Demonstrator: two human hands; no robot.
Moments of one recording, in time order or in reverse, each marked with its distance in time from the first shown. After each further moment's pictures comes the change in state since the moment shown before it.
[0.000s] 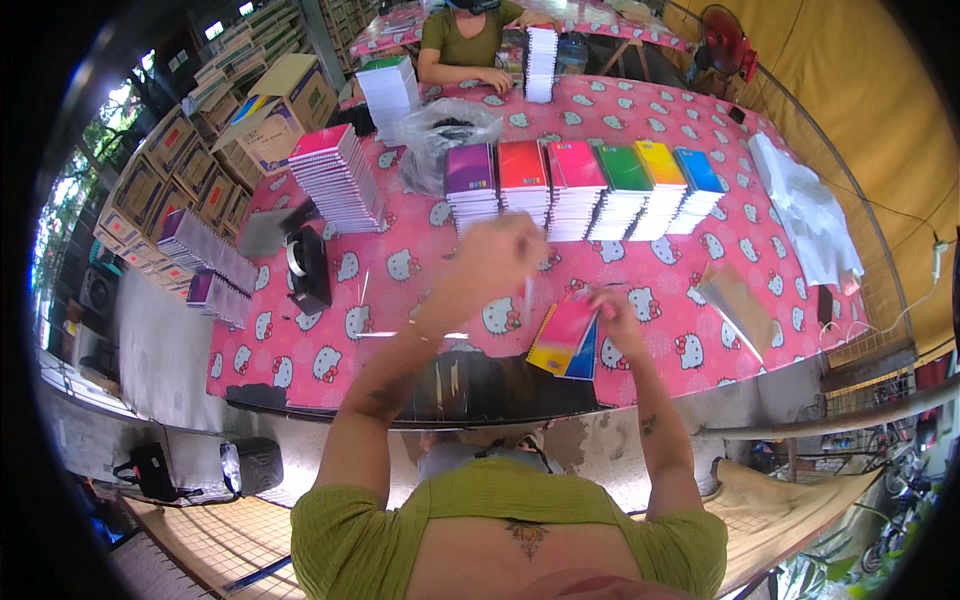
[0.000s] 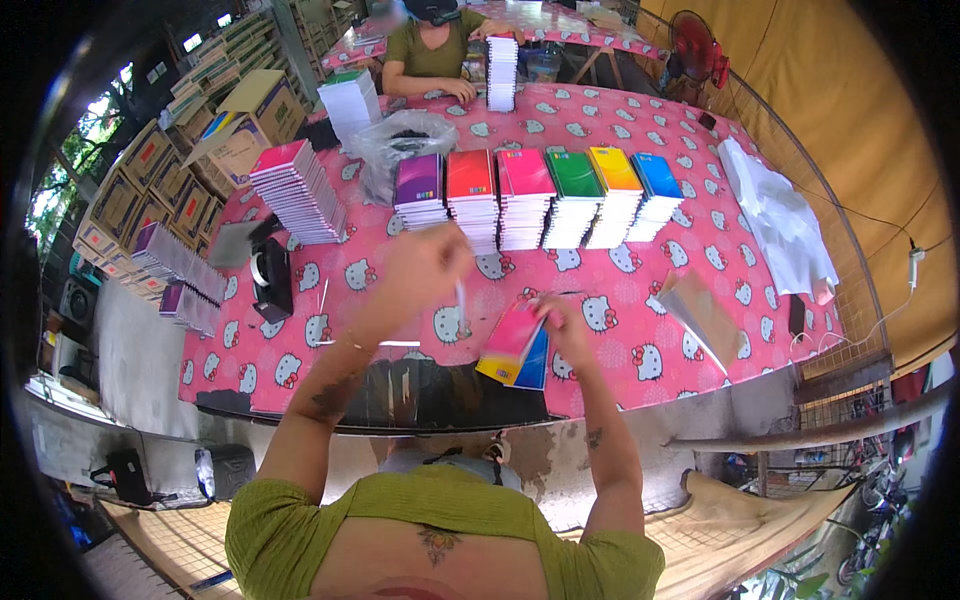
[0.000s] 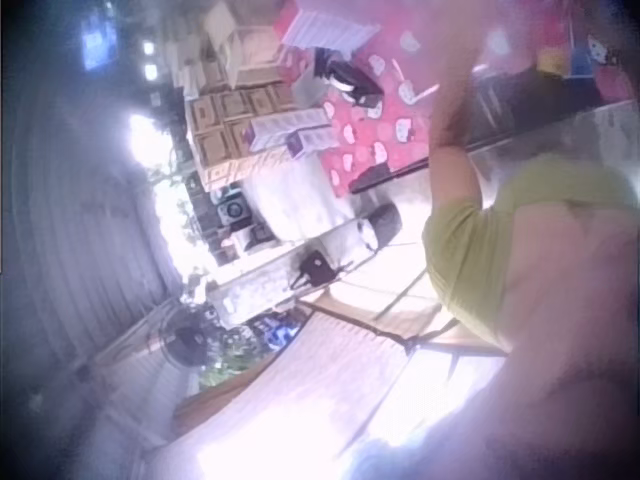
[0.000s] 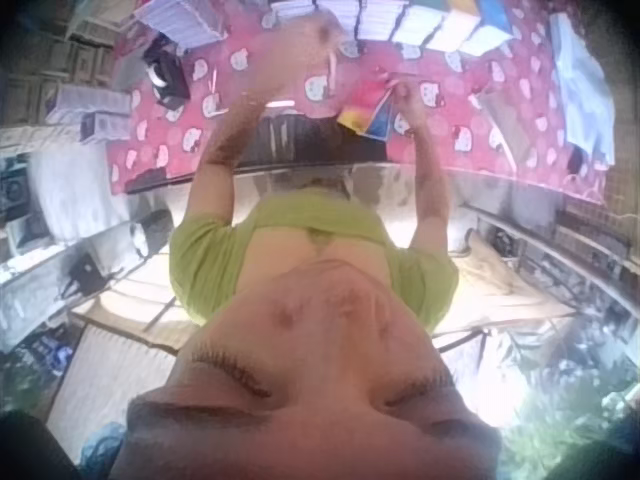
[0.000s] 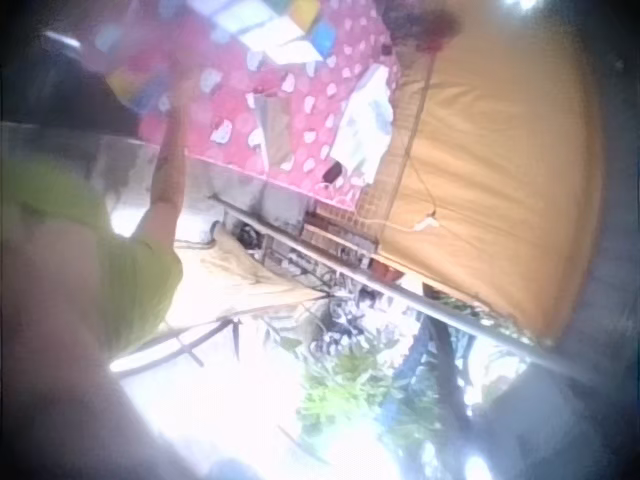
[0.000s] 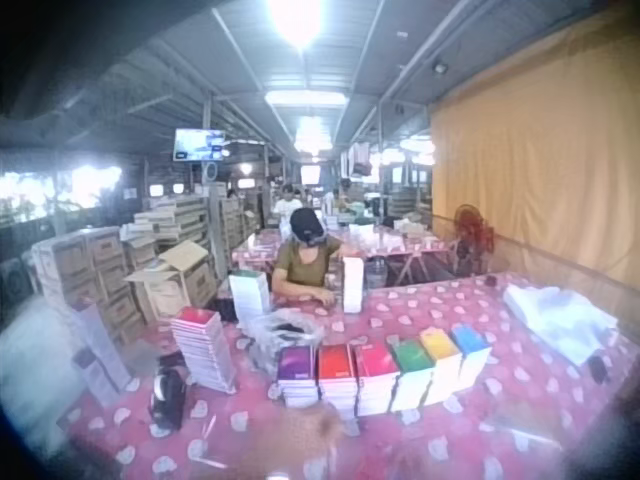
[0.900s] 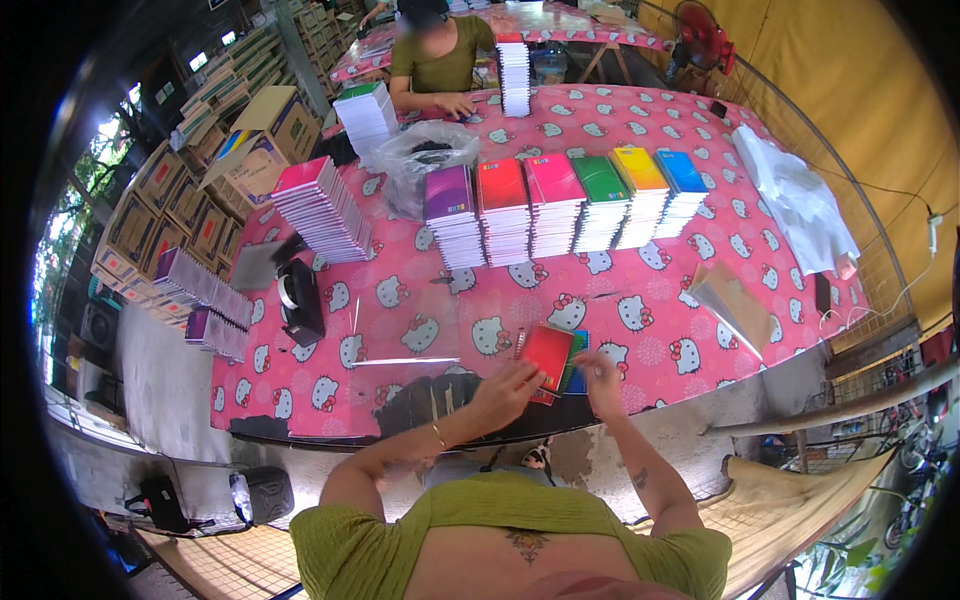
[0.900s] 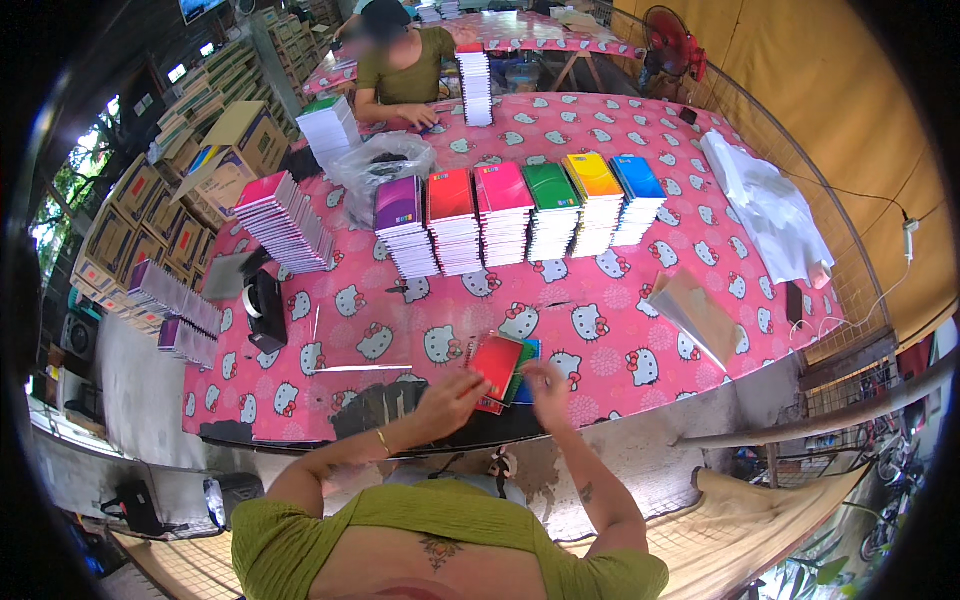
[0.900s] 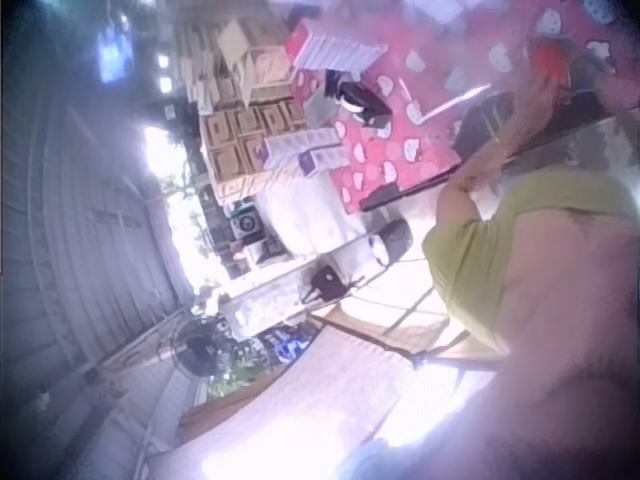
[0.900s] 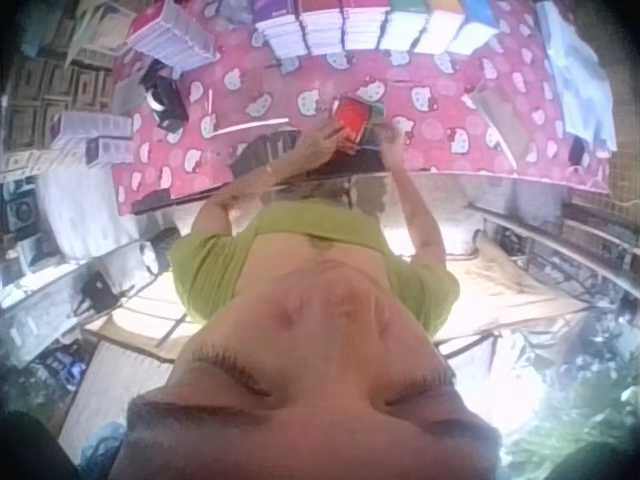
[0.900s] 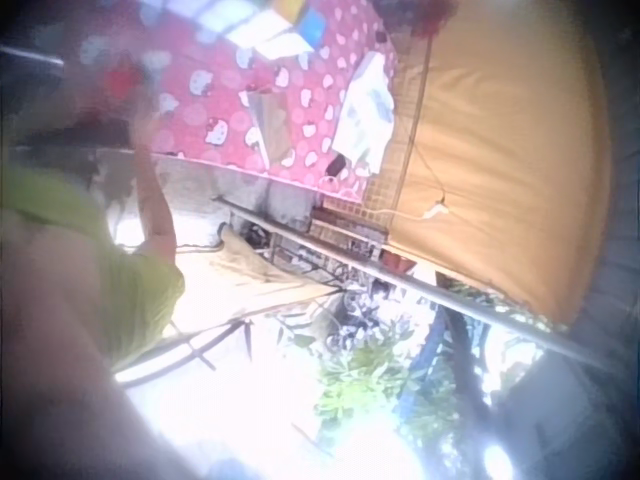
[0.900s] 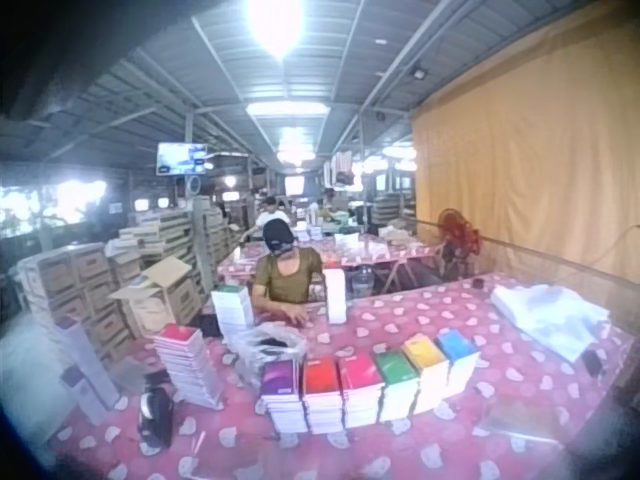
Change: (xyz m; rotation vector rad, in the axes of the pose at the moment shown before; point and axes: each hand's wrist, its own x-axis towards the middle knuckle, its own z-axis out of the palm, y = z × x) left_hand -0.192 -0.012 0.085 0.105 -0.317 0.266; right_hand -0.074 -0.027 0.030 -0.227 0.170 0.329
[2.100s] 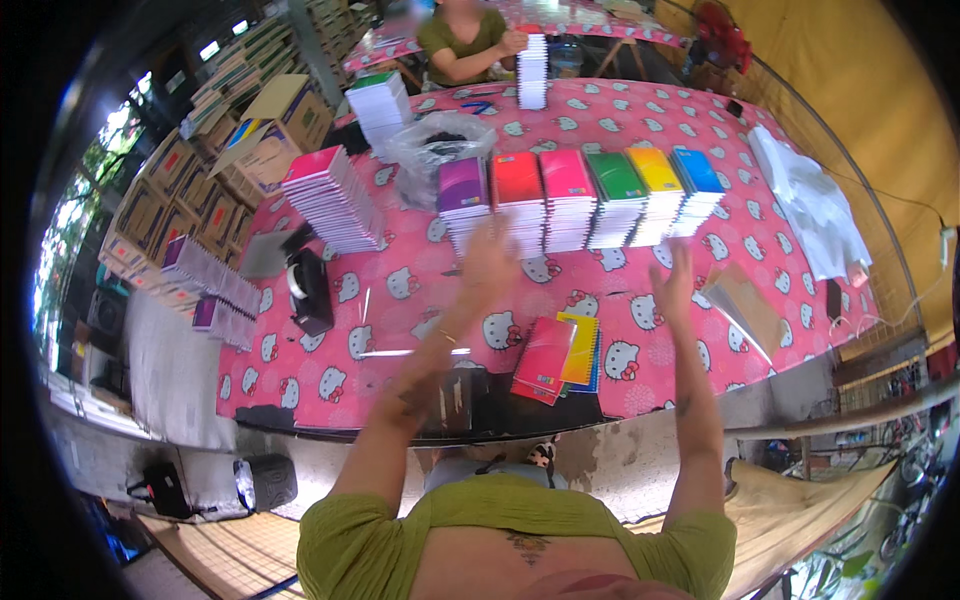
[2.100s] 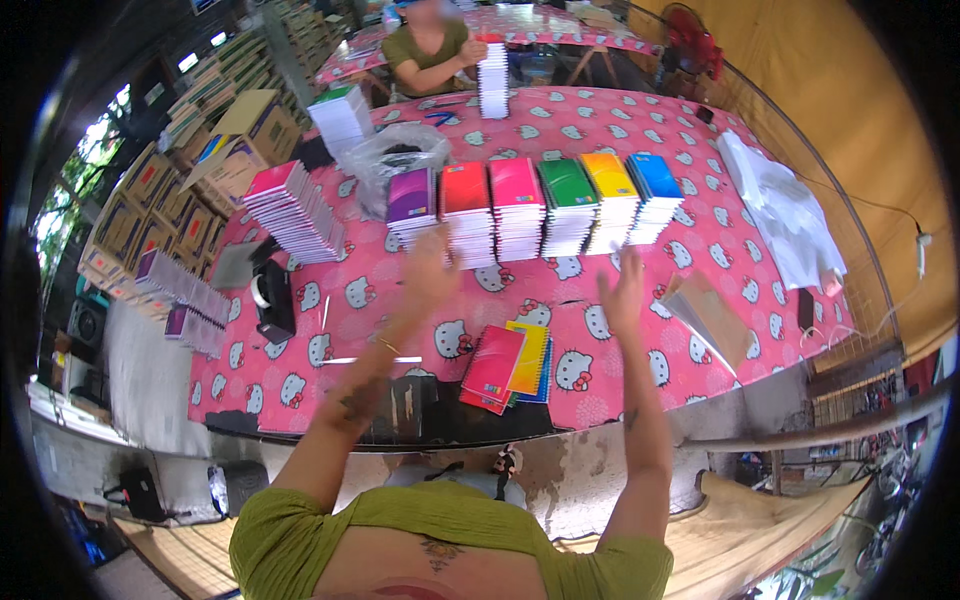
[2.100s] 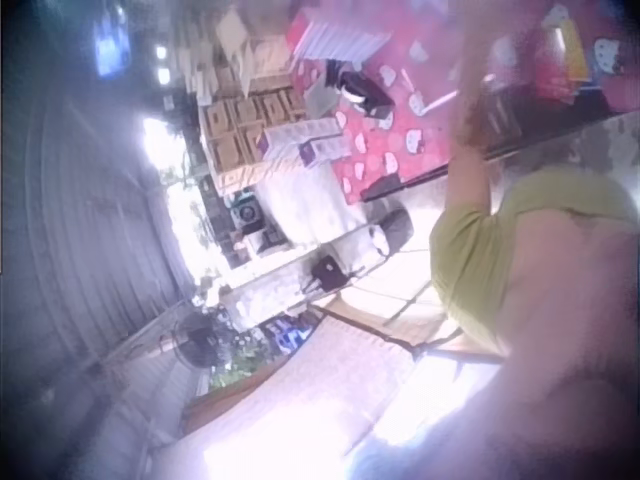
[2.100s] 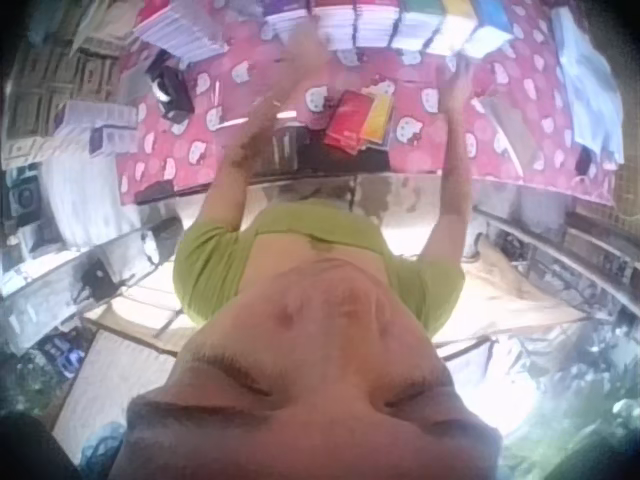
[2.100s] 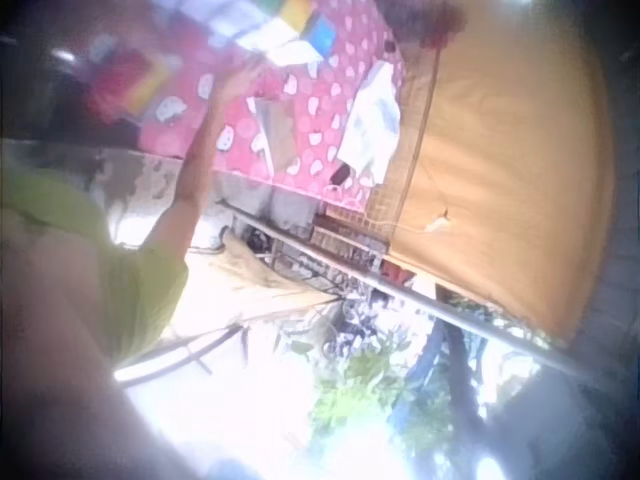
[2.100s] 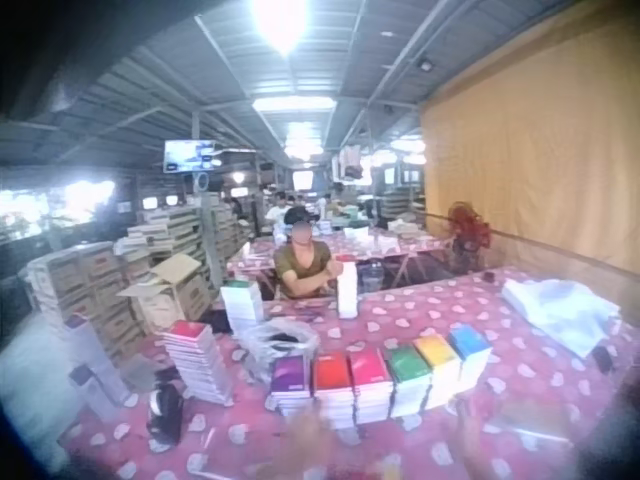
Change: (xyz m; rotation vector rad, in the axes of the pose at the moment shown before) left_hand 0.140 -0.132 -0.040 0.274 0.441 -0.341; right_hand 0.163 0.013 -0.082 -0.458 0.293 -0.297
